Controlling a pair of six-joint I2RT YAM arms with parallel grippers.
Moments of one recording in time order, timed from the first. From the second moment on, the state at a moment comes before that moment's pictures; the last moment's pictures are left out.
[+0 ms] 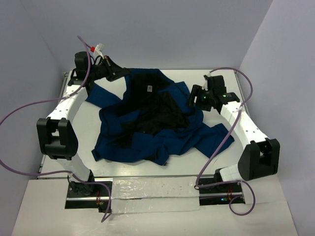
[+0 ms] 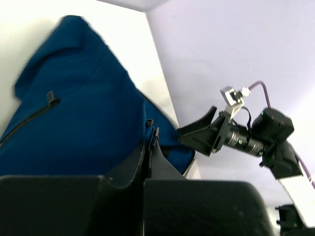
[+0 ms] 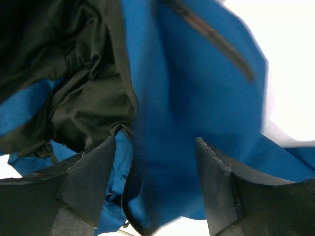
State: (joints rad) left arm -0.12 1.73 1.49 -0.01 0.83 -0.83; right arm 0.16 1.39 1.17 -0.59 -0.22 0.41
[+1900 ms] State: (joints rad) left arm 0.06 1.56 1.33 -0.26 0.74 -0.80; right arm 0.67 1.40 0.95 -0.38 -0.03 0.30
